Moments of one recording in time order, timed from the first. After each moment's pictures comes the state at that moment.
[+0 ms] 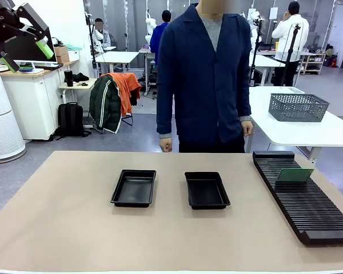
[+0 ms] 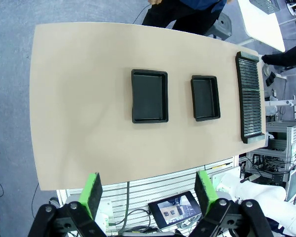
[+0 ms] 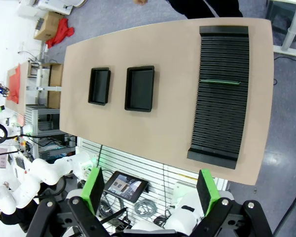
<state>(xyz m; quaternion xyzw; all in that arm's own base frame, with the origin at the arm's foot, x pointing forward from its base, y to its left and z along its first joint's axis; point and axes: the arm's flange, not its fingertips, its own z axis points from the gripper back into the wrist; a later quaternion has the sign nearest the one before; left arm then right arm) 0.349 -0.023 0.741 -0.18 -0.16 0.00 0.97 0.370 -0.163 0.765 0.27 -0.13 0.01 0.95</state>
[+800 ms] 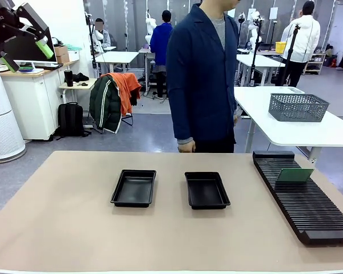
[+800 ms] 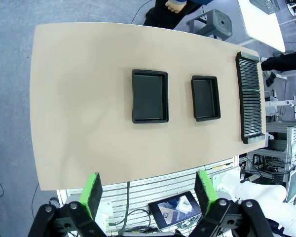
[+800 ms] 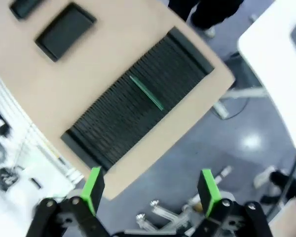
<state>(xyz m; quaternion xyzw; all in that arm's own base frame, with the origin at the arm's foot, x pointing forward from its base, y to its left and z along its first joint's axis) 0.349 -0.023 0.741 -0.18 -0.16 0.00 0.97 0.438 -0.122 0.672 0.00 -0.14 0.40 0.91</state>
